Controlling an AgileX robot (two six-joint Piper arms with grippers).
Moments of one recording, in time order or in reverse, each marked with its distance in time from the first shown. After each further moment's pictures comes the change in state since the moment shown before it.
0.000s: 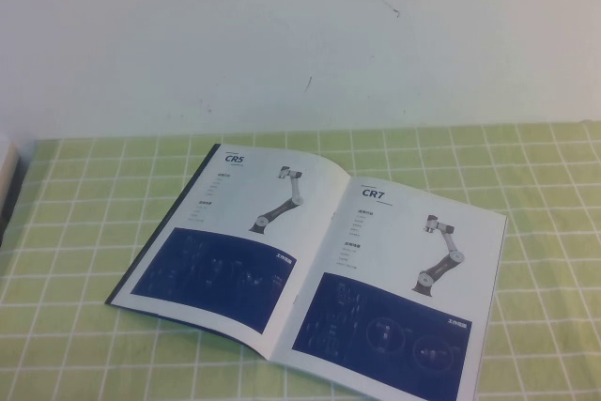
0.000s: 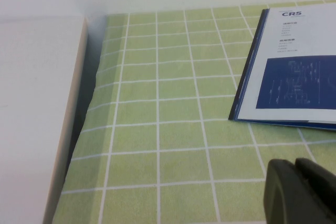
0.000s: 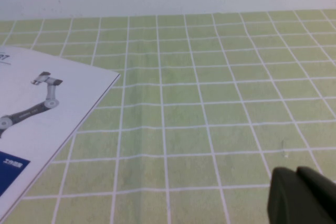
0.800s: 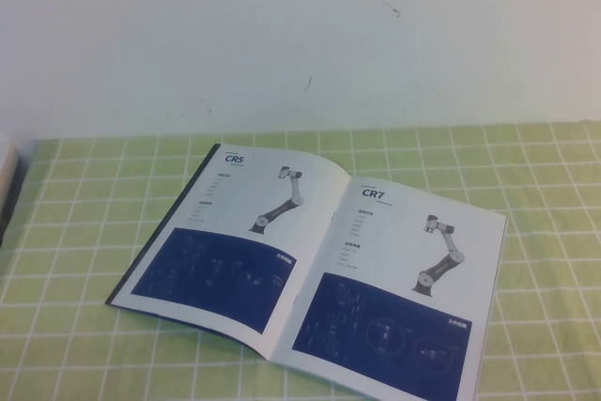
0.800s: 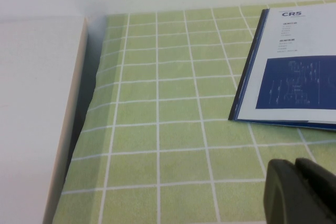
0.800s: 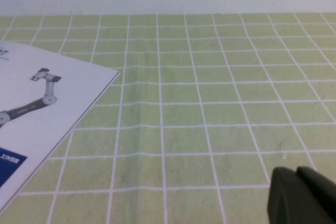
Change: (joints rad) right arm 0.000 0.000 0.000 0.000 0.000 -0.025; left arm 0.000 0.000 0.000 0.000 0.000 -0.002
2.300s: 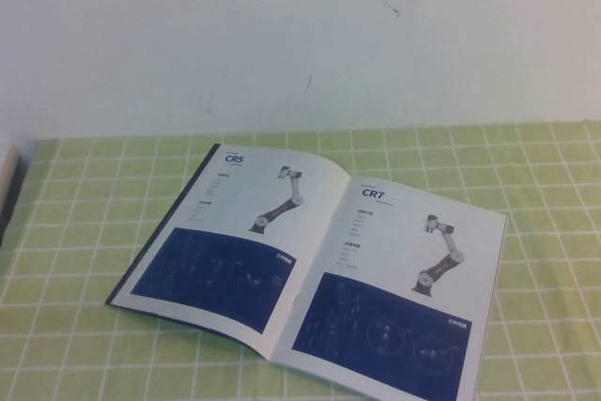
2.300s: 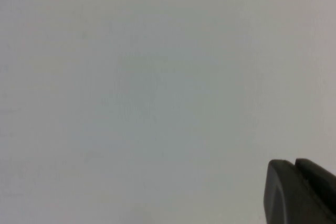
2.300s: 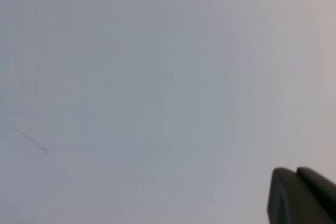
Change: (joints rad) right arm 0.000 0.002 -0.176 -0.314 -0.360 0.381; left arm 0.000 0.013 -0.119 0.025 -0.494 0.017
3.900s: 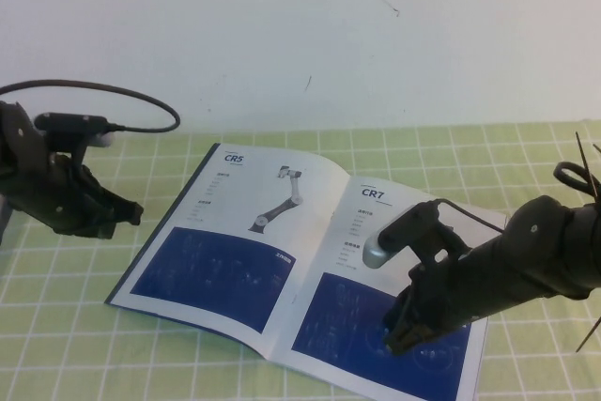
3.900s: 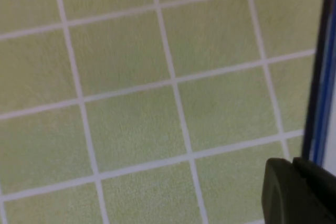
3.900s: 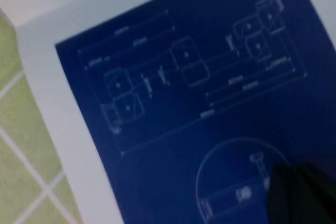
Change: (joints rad) right arm 0.575 1.917 -0.783 1.159 0.309 -1.366; left arm -0.017 1.863 -1.137 -0.146 0.721 0.203
